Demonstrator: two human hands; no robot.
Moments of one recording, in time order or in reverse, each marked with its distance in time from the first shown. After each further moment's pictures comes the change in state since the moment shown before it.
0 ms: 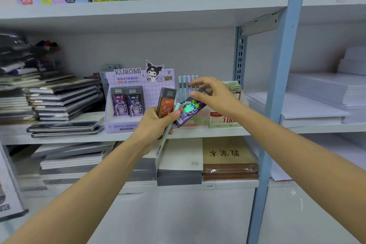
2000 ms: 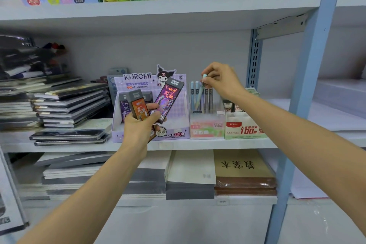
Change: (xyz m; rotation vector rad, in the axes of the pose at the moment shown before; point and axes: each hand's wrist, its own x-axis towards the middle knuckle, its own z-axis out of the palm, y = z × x) left_hand 0.025 -0.012 -0.041 -0.334 0.359 0.067; right_hand 0.087 0.021 0.009 0.050 0.155 0.062
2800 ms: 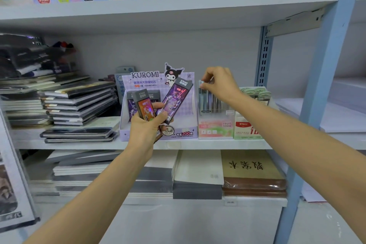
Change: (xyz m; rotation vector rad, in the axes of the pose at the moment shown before) left_hand 0.001 -0.003 -0.008 0.012 -0.008 -0.008; right_hand 0.010 0.002 0.030 -0.293 0.001 -0.062
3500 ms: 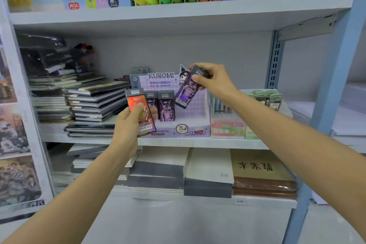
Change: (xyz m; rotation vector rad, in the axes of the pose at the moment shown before) left_hand 0.005 0.024 -0.062 -0.020 0.058 -0.016; right_hand -0.014 -0.068 0.008 0.548 -0.079 0.017
